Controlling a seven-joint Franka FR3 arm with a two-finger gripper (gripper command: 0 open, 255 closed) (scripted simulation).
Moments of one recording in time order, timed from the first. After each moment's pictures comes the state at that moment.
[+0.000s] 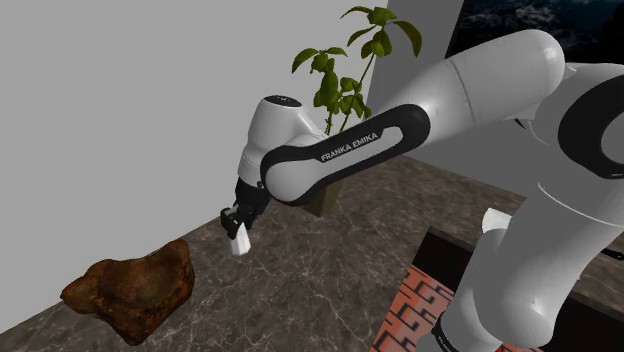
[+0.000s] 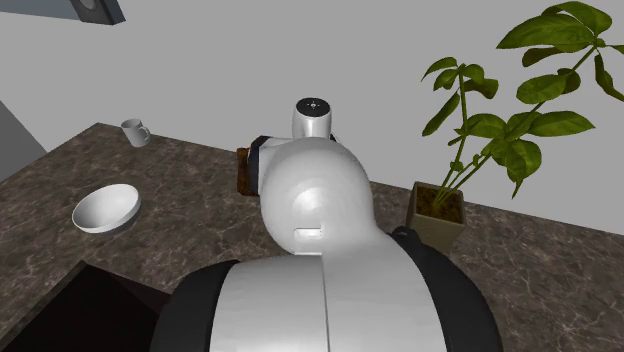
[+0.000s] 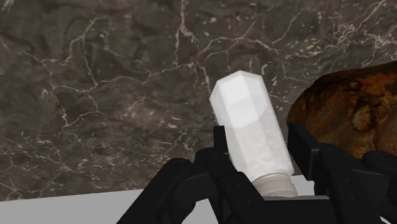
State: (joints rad) arm 0.22 -0.08 0.28 -2.27 0.10 2.46 0.23
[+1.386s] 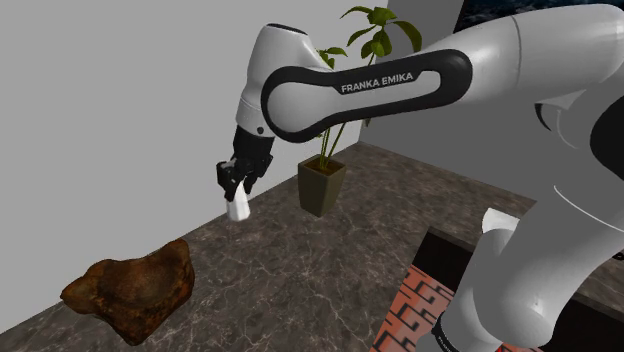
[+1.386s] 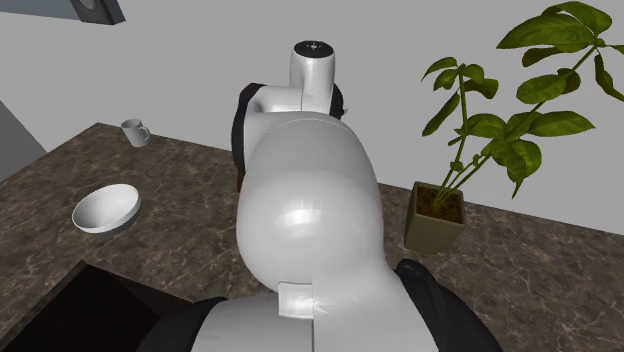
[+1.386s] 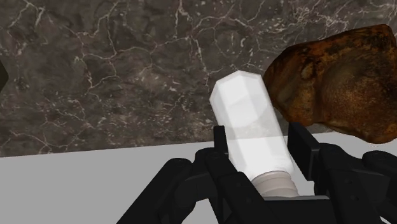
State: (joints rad) arm 0.22 -0.17 0.26 -2.07 0.11 2.17 0.23
